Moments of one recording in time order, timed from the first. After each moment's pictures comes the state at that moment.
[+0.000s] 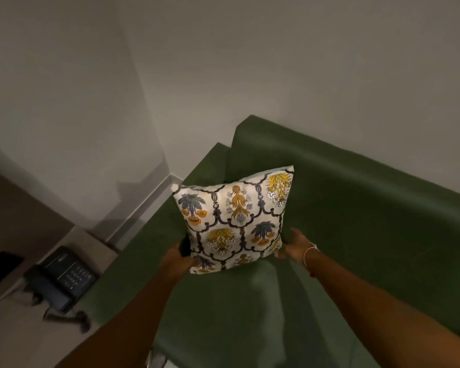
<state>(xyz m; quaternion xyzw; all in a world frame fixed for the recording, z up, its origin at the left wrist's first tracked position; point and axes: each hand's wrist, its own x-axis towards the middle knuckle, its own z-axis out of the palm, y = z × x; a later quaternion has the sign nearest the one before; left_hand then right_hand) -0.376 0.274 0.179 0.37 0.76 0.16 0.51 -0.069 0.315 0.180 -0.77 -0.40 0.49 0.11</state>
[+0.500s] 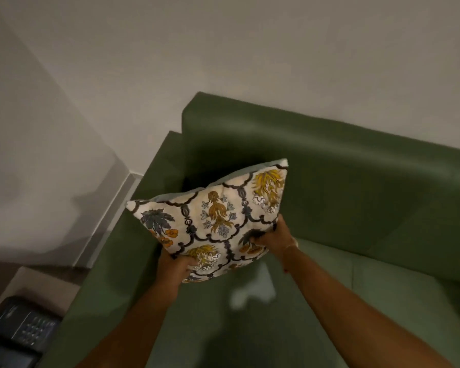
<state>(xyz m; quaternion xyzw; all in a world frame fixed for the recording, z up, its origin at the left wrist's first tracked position) -0.318 0.337 0.119 0.24 0.72 0.25 0.60 -0.063 0.337 0.124 -0.73 -0.26 0.53 0.35</state>
